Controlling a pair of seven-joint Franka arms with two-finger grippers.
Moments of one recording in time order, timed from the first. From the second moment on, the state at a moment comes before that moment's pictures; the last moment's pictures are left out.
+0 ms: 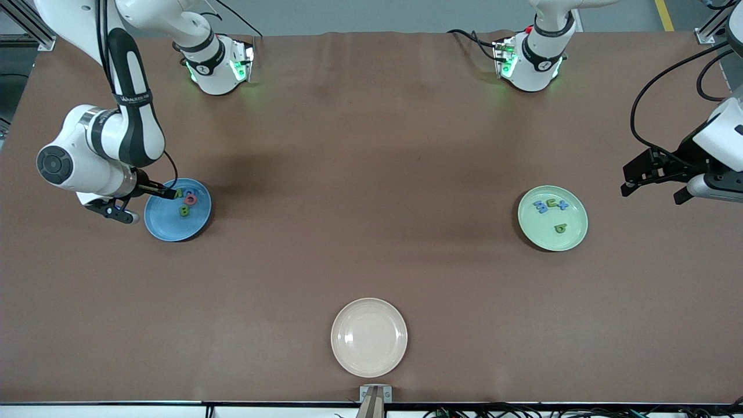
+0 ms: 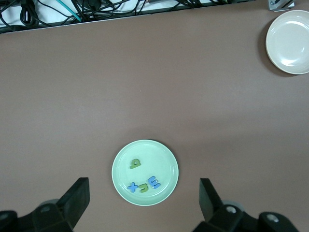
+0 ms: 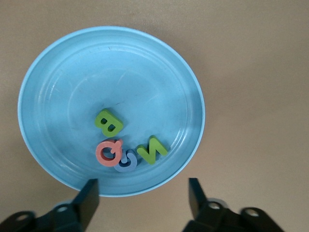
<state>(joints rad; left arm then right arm) 0.05 0.06 -0.11 -1.60 -0.06 1.82 0.11 0.76 0.28 -0.89 -2.27 0.20 2.18 0.09</state>
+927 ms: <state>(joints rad) -0.11 0.06 0.05 -1.60 -0.06 1.81 0.09 0.76 0.28 -0.90 -1.90 0.20 1.72 -0.02</state>
